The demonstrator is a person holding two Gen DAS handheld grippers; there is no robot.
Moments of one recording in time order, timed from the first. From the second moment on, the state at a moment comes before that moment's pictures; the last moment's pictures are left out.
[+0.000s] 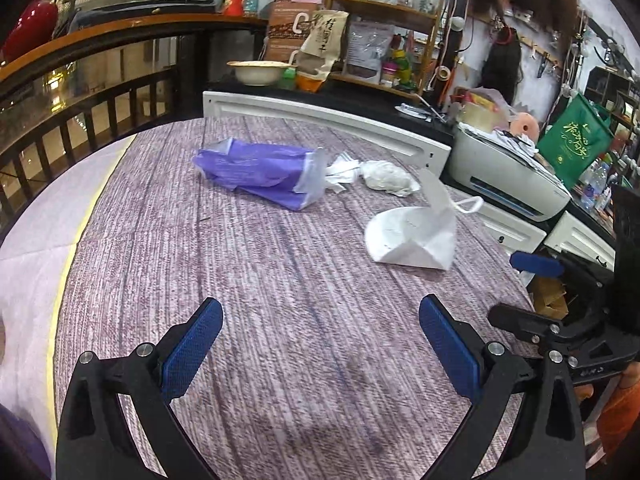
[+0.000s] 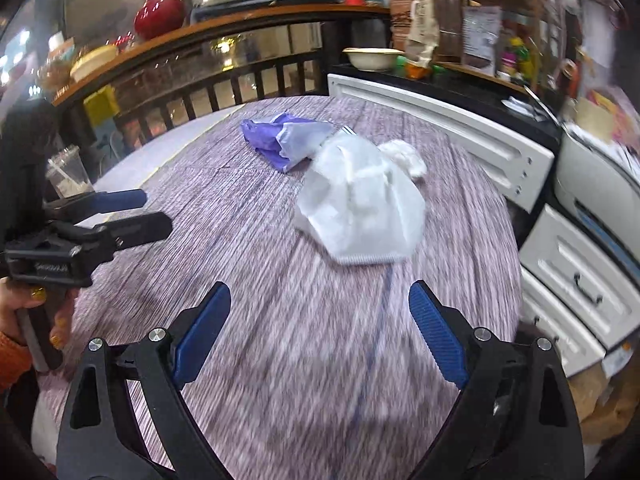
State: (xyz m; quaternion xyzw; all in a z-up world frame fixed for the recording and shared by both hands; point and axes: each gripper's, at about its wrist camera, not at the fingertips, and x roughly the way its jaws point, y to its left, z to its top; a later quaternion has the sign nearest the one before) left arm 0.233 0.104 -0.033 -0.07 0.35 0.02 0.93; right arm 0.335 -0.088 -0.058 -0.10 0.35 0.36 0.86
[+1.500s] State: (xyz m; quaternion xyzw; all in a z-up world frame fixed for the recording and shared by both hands) left arm 0.390 0.089 -0.050 0.16 0.38 0.05 0.91; right arm 0.349 -0.083 -0.060 -0.10 0.36 0.35 0.86
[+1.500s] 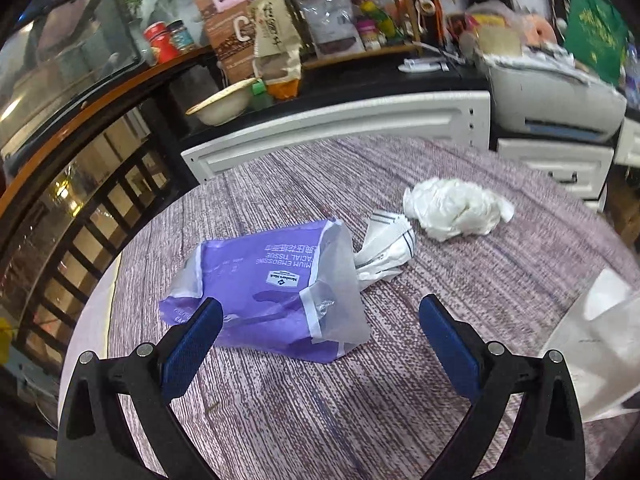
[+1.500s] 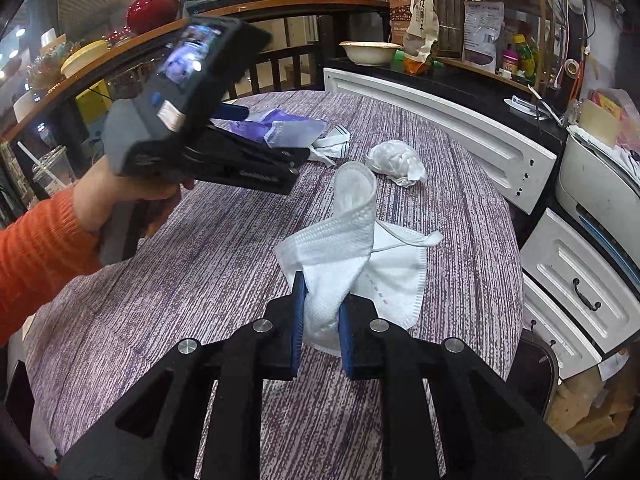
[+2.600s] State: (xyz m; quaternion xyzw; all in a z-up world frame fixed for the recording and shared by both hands) left arm 0.284 0.108 -0.018 -0.03 0.29 0.02 0.96; right arm 0.326 -0.113 -0.057 -0.04 0.34 0.35 0.87
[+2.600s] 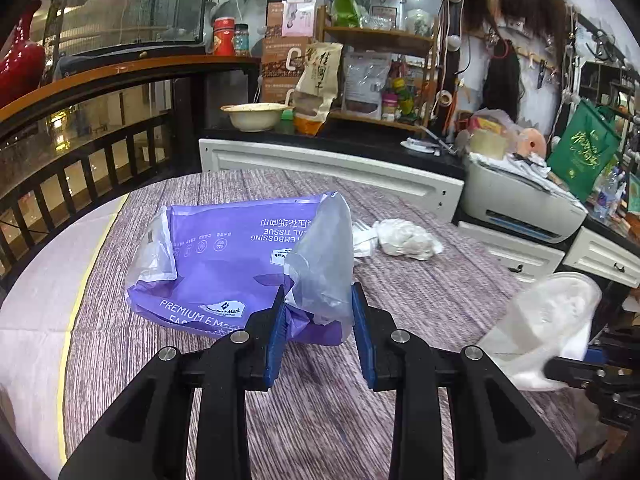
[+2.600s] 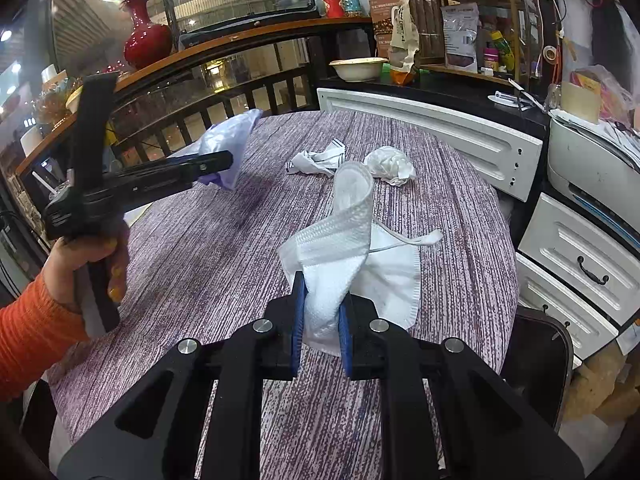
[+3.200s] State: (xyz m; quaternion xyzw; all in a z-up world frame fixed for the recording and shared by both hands) left arm 0.227 0.033 -0.002 -0.06 0.24 -0.09 0.96; right arm 0.303 -0.209 -0.062 0.02 0.31 0.27 0.91
